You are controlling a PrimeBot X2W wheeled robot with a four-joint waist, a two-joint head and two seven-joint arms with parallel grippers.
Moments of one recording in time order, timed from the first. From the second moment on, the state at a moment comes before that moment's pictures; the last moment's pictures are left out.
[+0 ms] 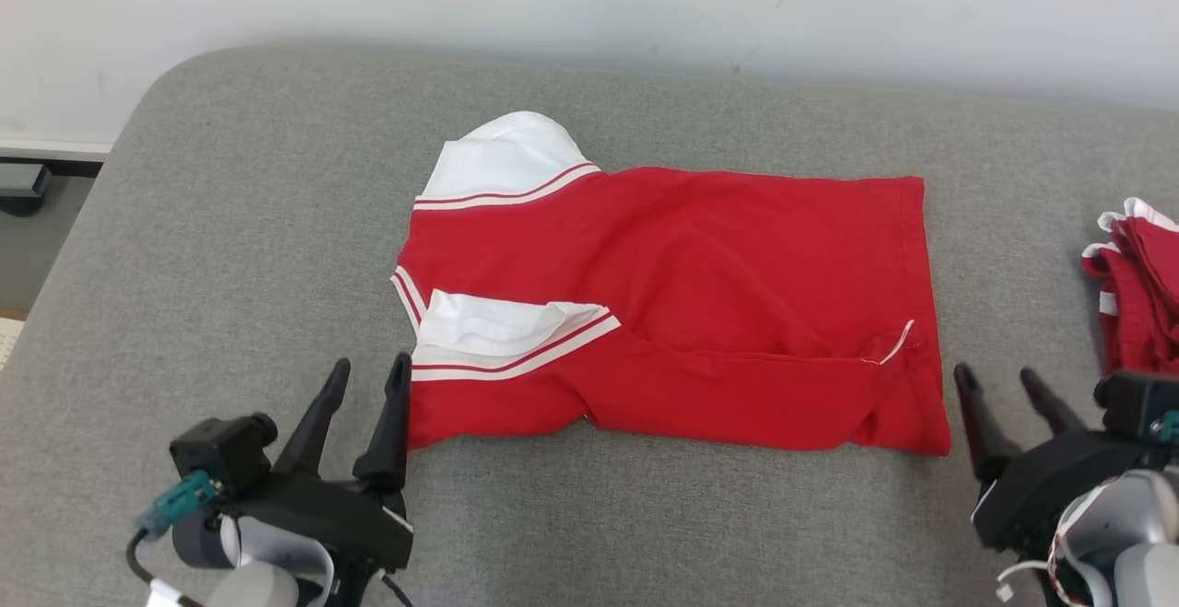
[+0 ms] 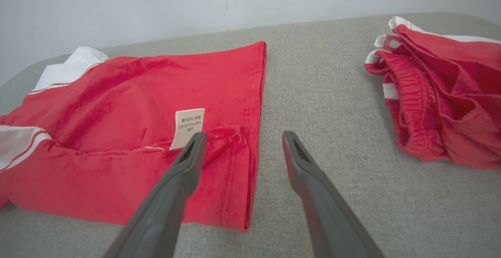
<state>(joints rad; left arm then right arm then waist) -0.29 0.19 -0.43 0.31 -0.63 0.01 -0.19 -0.11 -0.05 -0.25 0.11 0.25 0.13 0.27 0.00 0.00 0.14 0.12</state>
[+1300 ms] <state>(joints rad) -0.38 0.17 -0.54 0.61 -0.58 0.03 -0.07 -0.11 -0.05 -0.16 0.24 0.27 0.13 0.33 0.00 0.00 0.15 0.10</state>
